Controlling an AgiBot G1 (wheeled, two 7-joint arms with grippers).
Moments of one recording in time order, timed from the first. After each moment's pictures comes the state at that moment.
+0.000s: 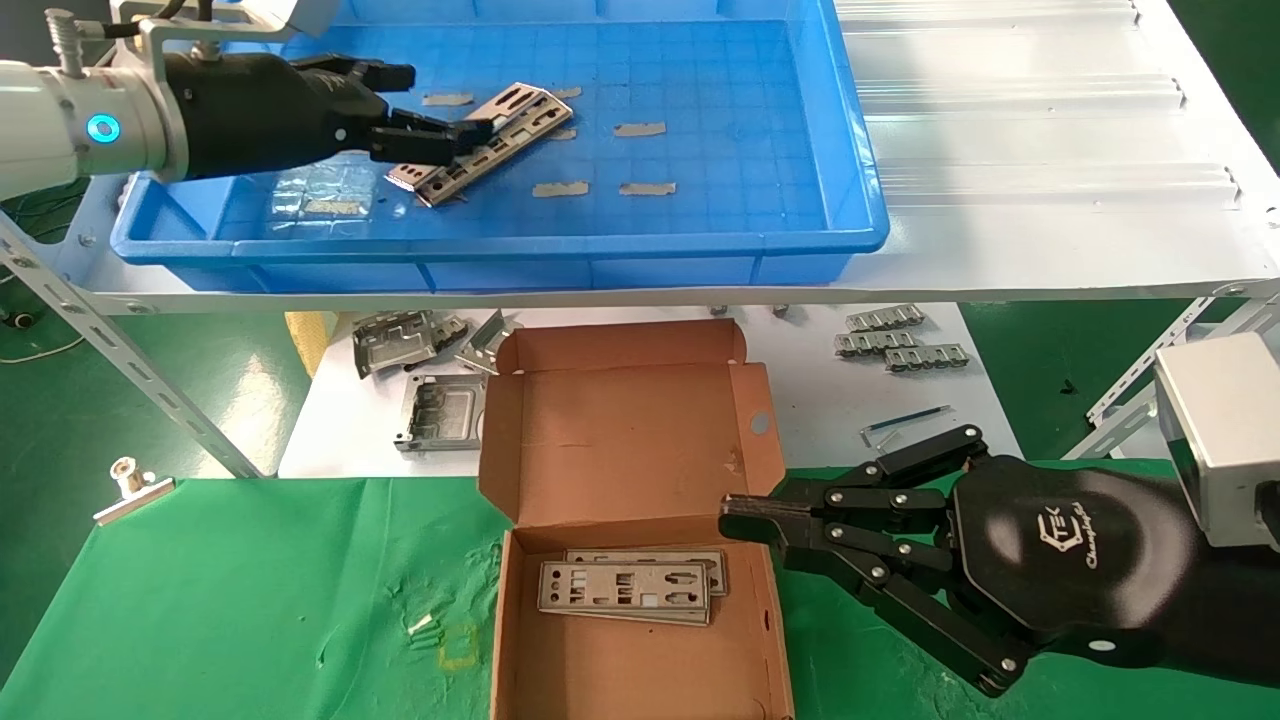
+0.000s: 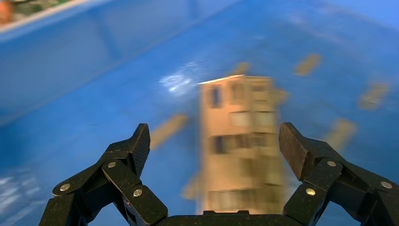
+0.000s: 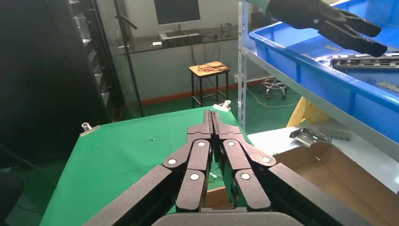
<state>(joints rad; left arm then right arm) -1.99 1.19 0.56 -0.05 1.34 1.02 -0.01 1.12 -0.54 -0.46 1.25 -0.60 -1.42 0.09</state>
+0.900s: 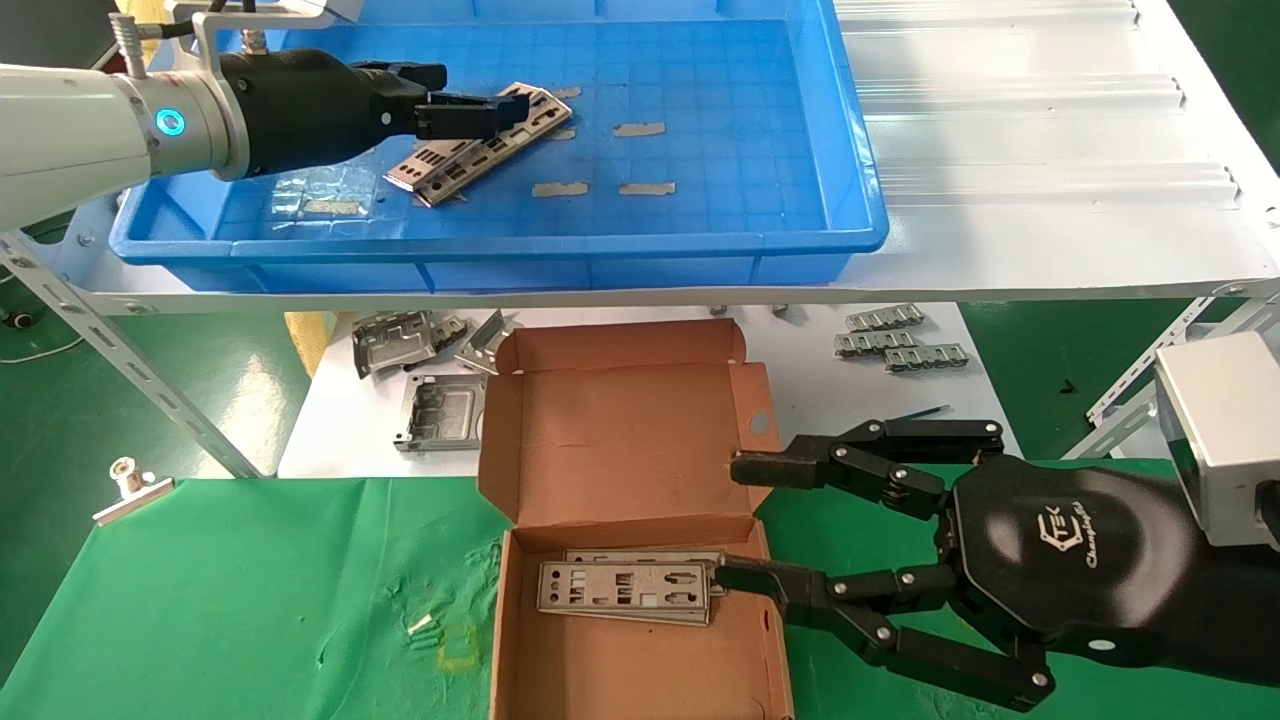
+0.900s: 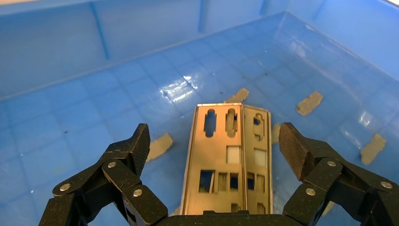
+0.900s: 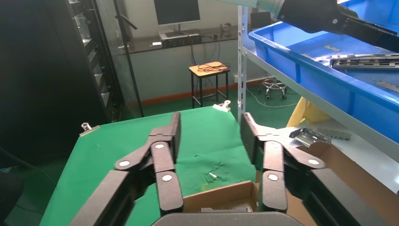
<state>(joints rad) -1.99 1.26 0.53 0.01 1.30 0.94 -0.12 1.12 -0.54 -0.46 1.25 -0.60 -1.42 0.09</state>
